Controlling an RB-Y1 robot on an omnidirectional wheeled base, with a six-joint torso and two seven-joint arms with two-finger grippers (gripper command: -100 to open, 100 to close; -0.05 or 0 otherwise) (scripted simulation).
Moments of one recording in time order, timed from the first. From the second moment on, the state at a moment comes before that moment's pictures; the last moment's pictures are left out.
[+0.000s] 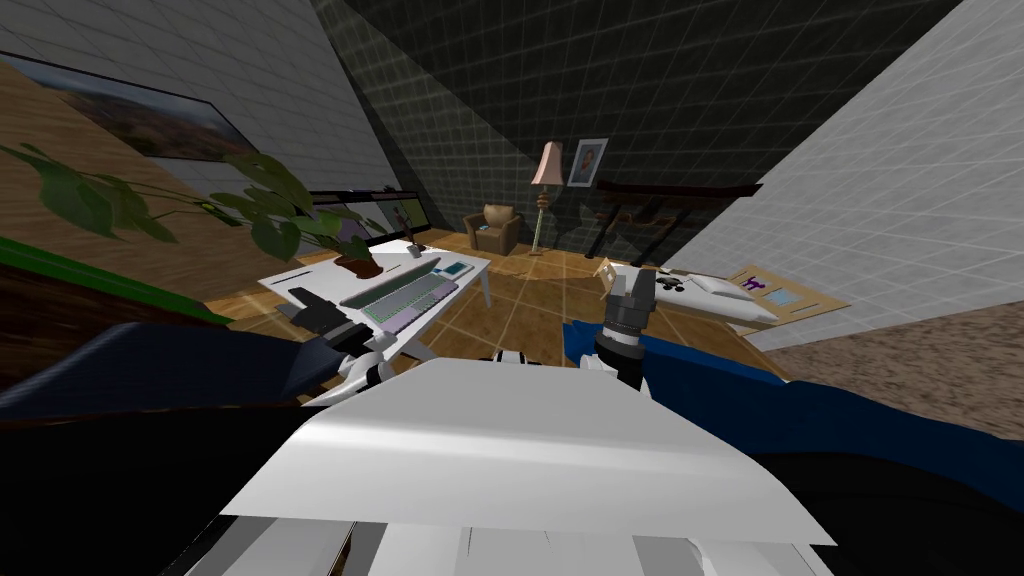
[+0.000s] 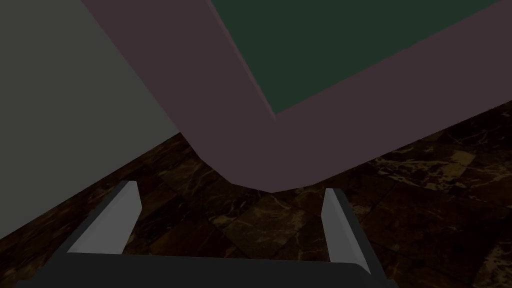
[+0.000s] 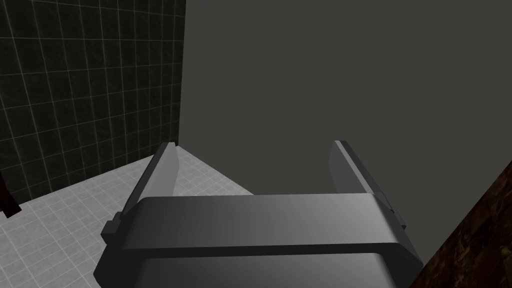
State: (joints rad) left arm -0.17 0.45 0.86 -0.72 0.31 -1.30 -0.75; right arm 0.53 0.04 -0.04 -2.31 0.10 -0.64 0.15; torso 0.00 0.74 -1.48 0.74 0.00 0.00
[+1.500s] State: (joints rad) left arm -0.11 0.44 0.86 -0.70 0.31 -1.31 -0.90; right arm 0.53 0.04 -0.04 -2.31 0.10 -0.64 0.15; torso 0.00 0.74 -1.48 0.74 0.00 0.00
